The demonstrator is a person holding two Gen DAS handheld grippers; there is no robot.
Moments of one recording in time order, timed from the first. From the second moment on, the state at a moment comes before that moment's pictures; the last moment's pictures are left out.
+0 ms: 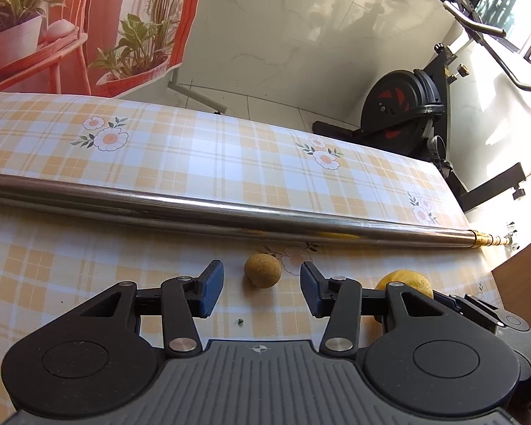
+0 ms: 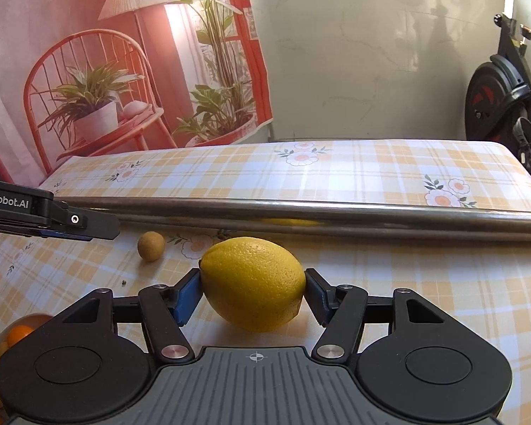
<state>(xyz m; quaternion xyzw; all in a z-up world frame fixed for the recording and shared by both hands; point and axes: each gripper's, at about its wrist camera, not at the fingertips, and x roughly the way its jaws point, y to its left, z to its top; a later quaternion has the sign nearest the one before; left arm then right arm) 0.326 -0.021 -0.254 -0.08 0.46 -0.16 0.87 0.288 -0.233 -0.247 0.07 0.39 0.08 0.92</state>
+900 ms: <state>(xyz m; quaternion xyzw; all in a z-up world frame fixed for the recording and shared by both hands) 0.326 -0.039 -0.265 -0.03 0.45 -0.17 0.88 0.229 -0.262 -0.223 0.13 0.36 0.06 0.92</state>
